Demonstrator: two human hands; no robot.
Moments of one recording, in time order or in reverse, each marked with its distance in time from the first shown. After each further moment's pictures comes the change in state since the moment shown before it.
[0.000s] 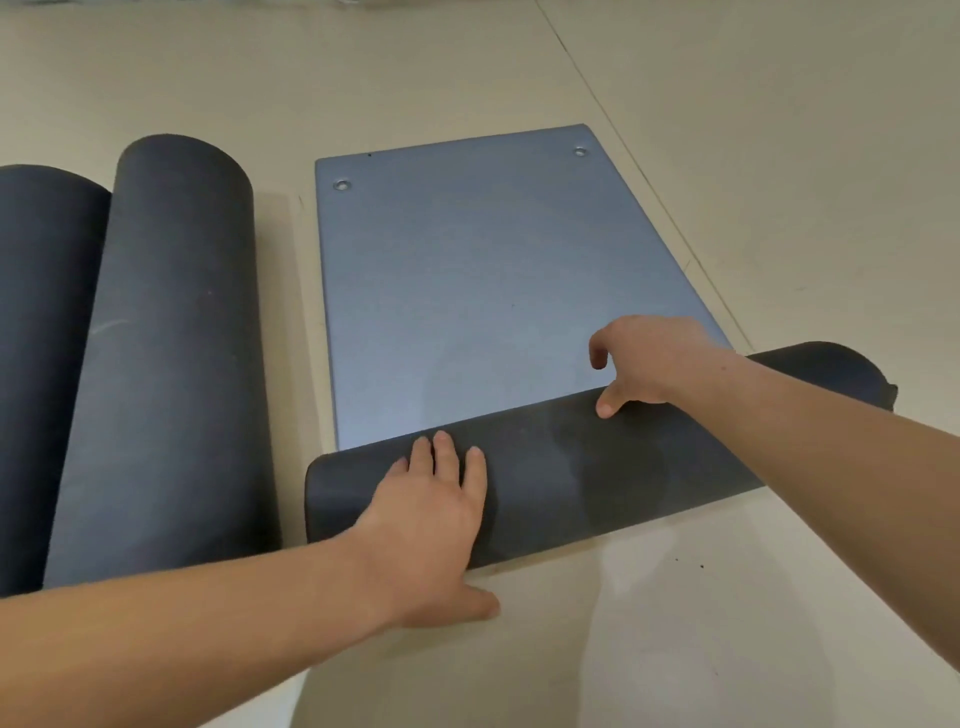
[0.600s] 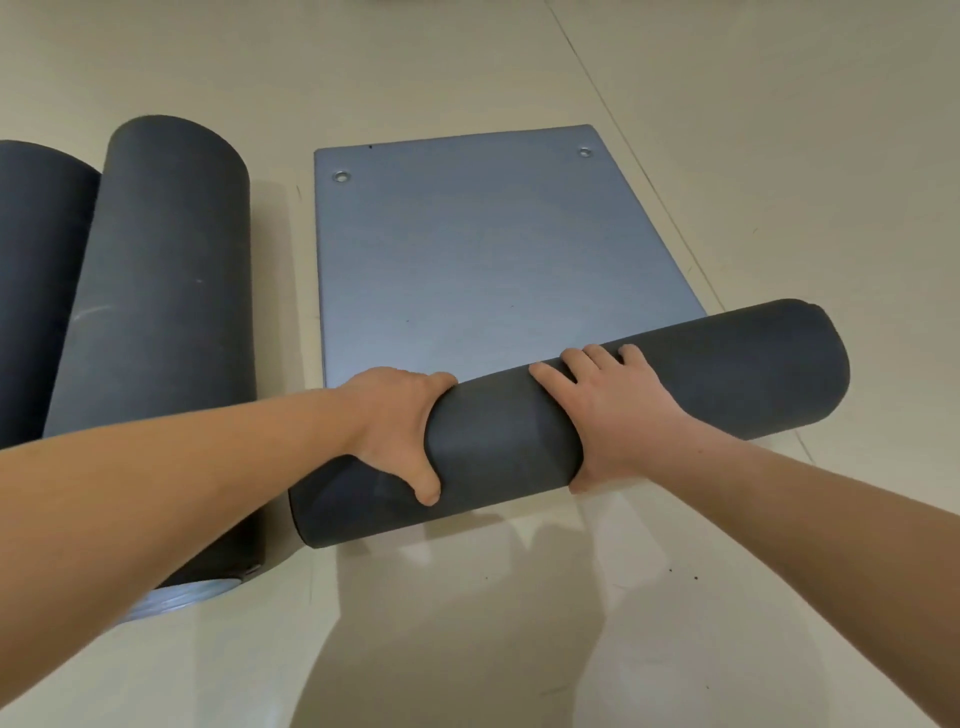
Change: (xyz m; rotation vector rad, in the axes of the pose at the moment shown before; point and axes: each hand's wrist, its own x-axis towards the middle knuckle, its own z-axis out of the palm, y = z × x) left_hand 0.076 -0.088 -0.024 -0.327 0.018 0.048; right_hand -0.009 -0.029 0.053 -0.269 0.218 -0.294
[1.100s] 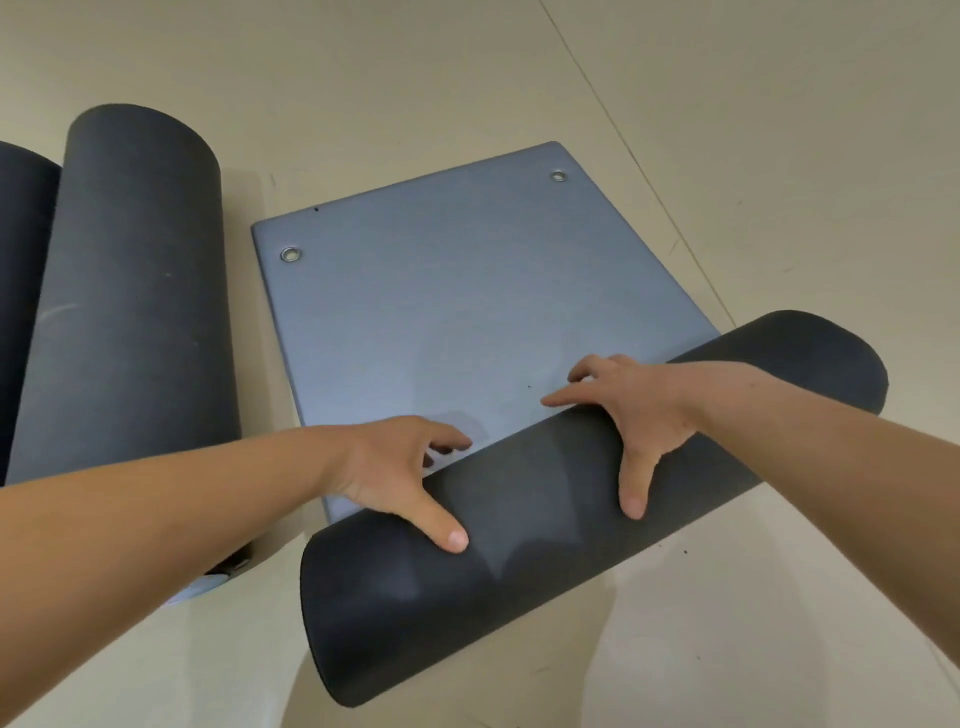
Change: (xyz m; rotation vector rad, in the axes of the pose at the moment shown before) left_hand -0.015 0.018 0.032 -0.441 -0.300 0.016; right_hand -0.017 0.048 -0.012 0.395 -0.518 -0.074
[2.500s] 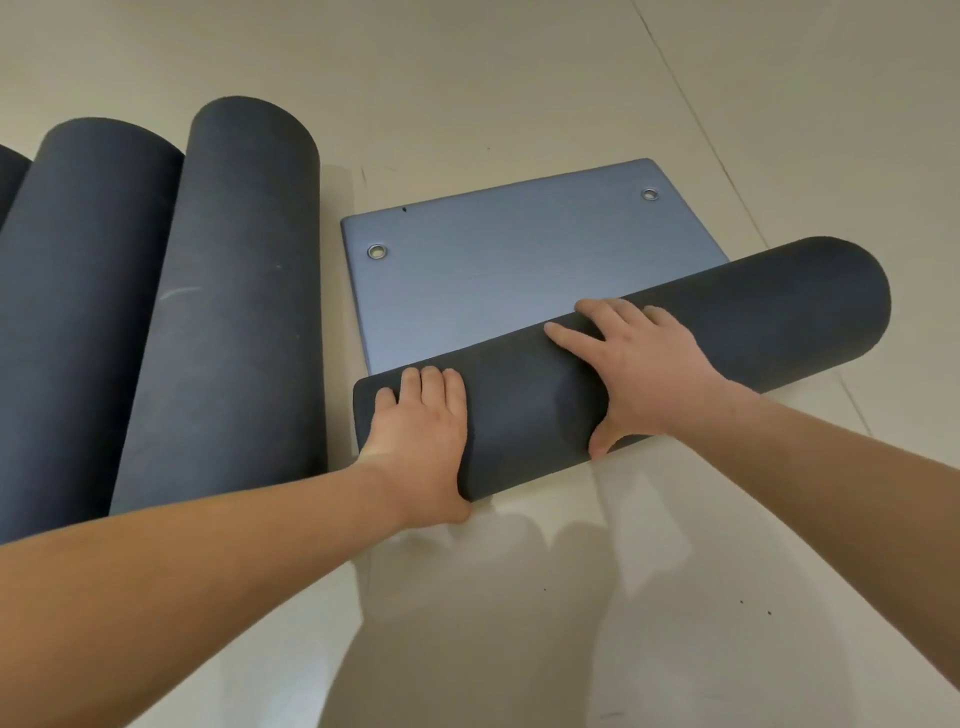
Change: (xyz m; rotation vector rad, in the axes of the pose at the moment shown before) left_hand -0.009 -0.039 0.008 0.661 0.614 -0.281; right_hand 0.059 -0.076 -0.039 -0.371 0.579 0.042
